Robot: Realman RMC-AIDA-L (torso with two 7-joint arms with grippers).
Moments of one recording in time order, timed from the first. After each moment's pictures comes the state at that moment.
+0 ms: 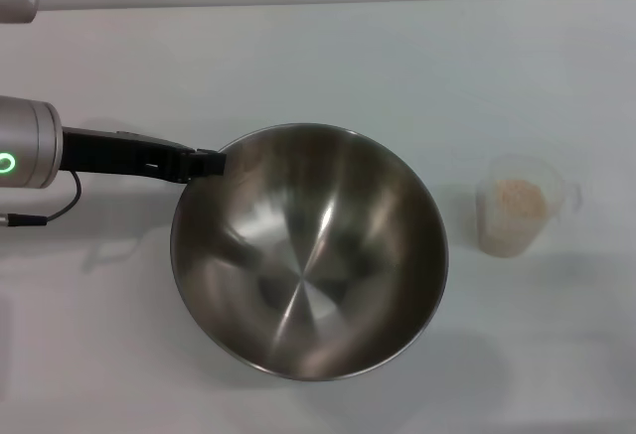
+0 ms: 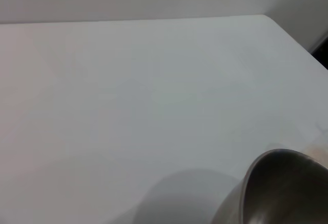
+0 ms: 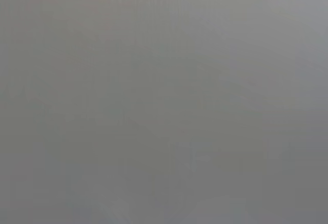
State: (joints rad) left arm -0.40 -2.07 -1.95 -1.25 2.12 -1.37 0.73; right arm 0.08 2.09 0.53 0.21 -1.96 -1.84 0.10
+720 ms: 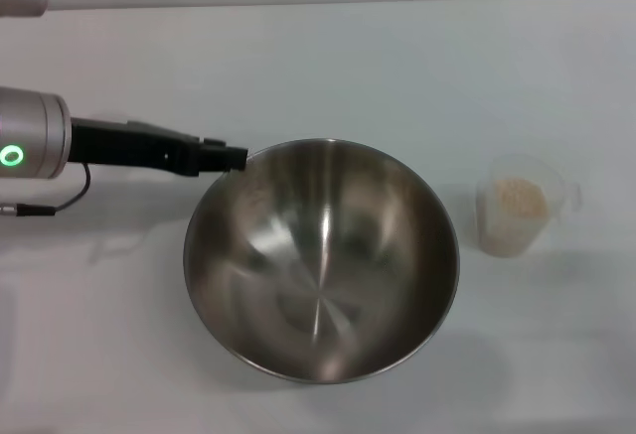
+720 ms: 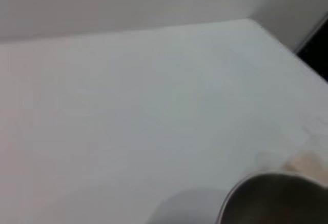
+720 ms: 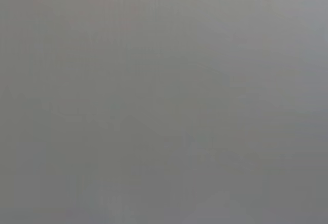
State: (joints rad) left arm -0.43 -2.06 -1.96 -1.22 2.09 -1.36 0.80; right arm 0.09 2.09 0.53 0.21 -1.96 -1.84 0.10
